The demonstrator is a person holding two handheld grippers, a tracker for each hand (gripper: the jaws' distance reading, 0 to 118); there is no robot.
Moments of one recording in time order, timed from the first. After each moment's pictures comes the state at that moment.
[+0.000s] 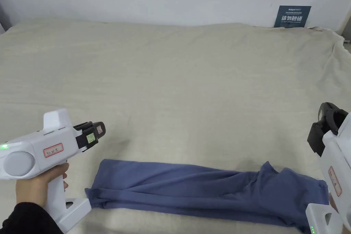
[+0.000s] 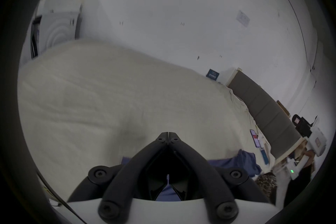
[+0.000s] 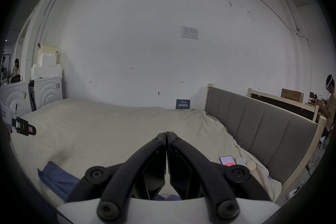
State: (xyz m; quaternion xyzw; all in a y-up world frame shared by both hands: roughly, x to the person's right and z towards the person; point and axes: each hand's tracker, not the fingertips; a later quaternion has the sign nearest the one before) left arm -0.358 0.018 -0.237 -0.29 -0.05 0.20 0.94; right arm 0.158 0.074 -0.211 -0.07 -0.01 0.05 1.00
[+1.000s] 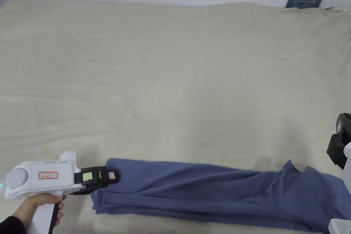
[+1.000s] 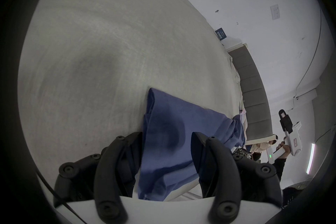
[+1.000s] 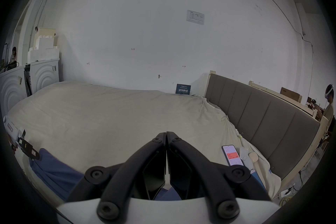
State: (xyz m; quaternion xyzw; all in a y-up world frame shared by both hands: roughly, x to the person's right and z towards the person) left arm -0.434 -0.130 -0.275 -0.49 -0.15 0.35 0.78; right arm 0.134 0.041 -0.243 -0.14 -0.02 0.08 0.99
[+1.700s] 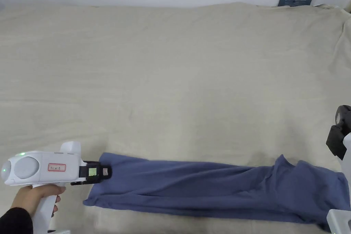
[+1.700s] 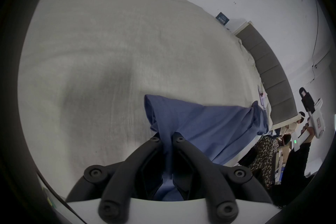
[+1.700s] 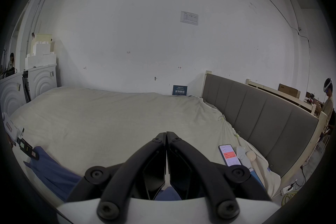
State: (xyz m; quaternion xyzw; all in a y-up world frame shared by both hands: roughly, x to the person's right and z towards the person) left arm -0.402 -0.073 -0.277 -0.51 -0.12 0.21 0.83; right arm 0.151 0.051 -0.233 -0.13 -0.03 0.06 0.99
